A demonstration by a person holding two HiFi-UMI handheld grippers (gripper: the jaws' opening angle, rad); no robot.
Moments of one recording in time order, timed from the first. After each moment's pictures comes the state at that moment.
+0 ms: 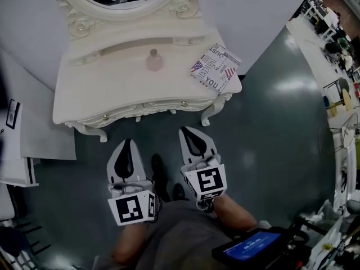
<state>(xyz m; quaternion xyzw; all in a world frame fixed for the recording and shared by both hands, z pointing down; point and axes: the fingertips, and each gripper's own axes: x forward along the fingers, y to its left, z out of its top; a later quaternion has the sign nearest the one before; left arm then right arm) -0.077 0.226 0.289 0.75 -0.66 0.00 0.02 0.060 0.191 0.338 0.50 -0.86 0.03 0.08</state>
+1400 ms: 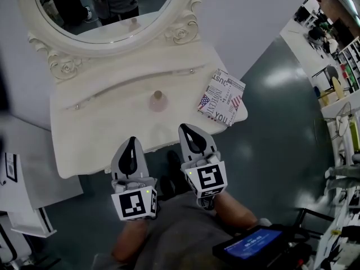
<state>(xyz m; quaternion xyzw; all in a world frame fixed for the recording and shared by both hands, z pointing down) -0.119 0.022 0.286 0.81 -0.59 0.01 0.03 0.014 0.006 0.314 0.56 -0.82 0.01 0.08</state>
